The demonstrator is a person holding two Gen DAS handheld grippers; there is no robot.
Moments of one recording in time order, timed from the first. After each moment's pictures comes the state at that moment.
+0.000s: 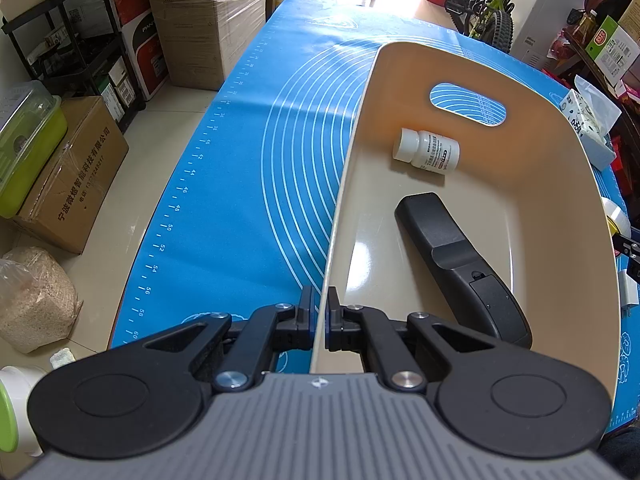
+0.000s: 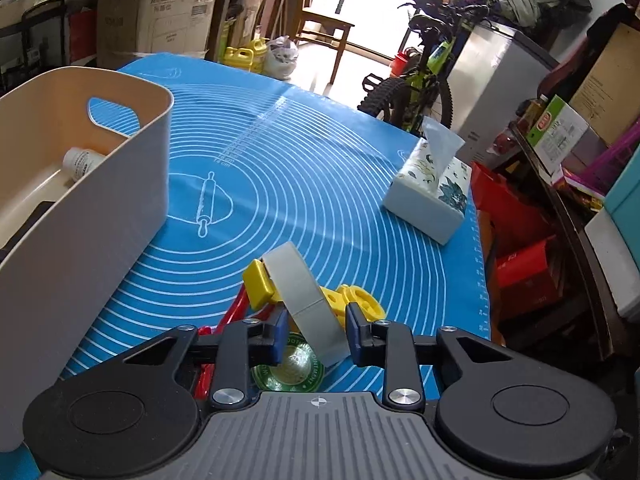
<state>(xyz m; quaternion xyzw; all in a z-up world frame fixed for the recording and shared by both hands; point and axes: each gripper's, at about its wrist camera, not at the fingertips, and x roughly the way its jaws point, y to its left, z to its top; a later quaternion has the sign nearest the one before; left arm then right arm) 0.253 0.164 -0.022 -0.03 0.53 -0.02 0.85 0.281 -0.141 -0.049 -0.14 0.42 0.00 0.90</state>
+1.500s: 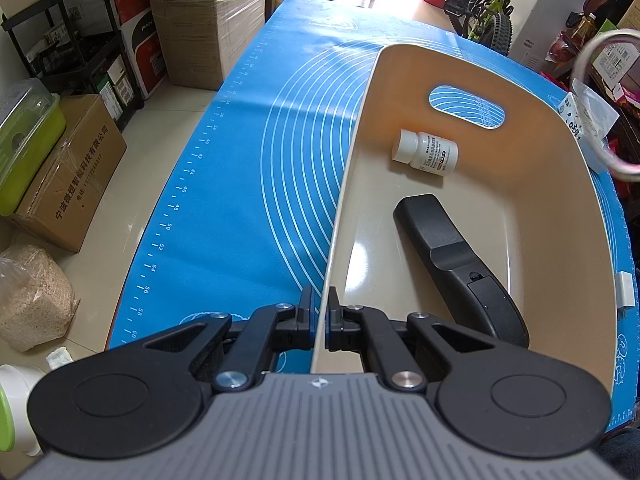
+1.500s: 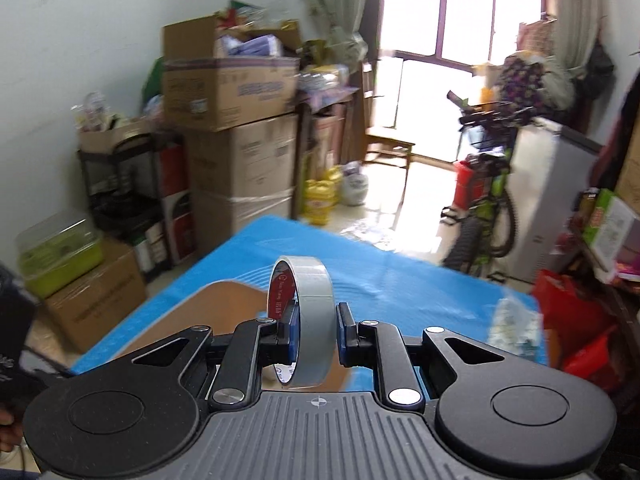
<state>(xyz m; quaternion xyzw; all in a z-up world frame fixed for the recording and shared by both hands) 0.253 0.165 -0.022 -0.04 0.53 -0.02 0.85 0.255 -0.025 0.088 -0.06 0.28 0.14 0.95</state>
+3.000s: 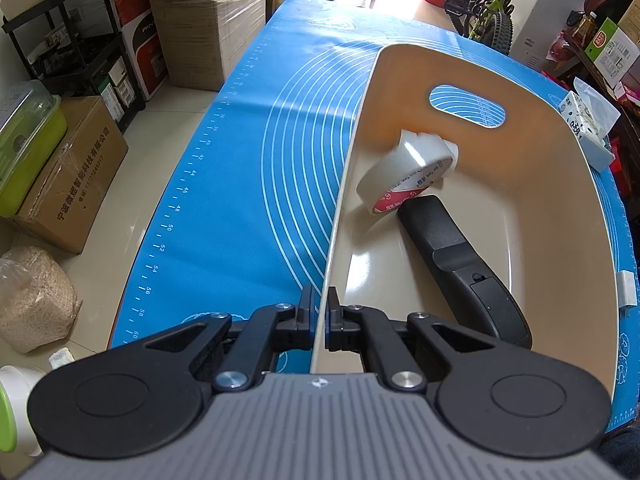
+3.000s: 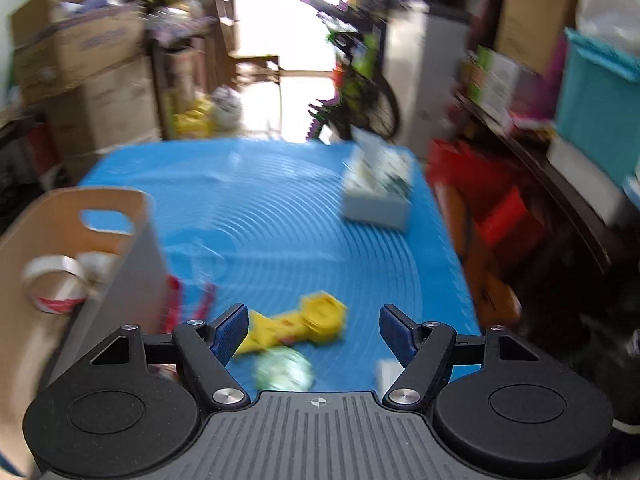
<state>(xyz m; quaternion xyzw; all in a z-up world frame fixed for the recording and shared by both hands) 0.254 0.164 -0.019 -0.03 0.53 -0.02 0.85 0.241 -0.188 -0.019 0.03 0.39 -0.08 0.92</state>
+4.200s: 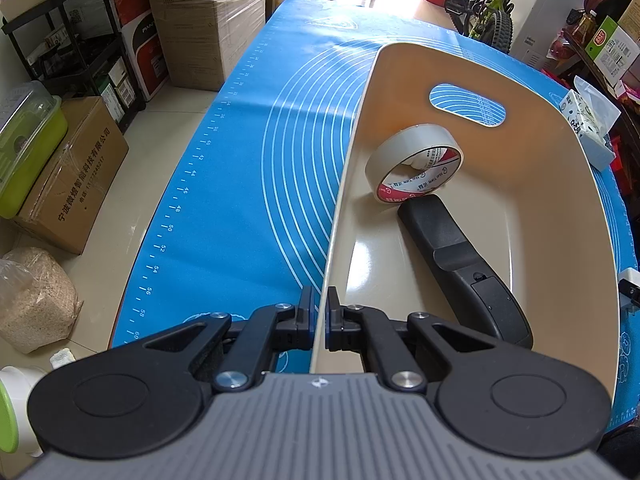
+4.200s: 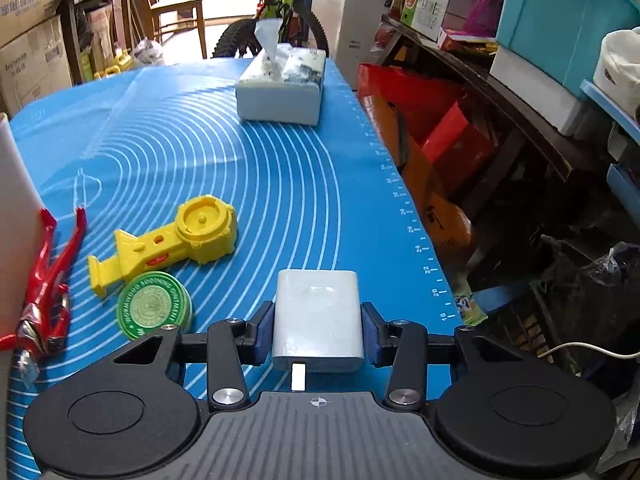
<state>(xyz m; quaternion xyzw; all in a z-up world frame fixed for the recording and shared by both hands) 0.253 0.166 -0.020 -0.03 0.53 -0.02 0.85 0.241 -0.219 -0.083 0.04 0.44 -0.16 0.88</state>
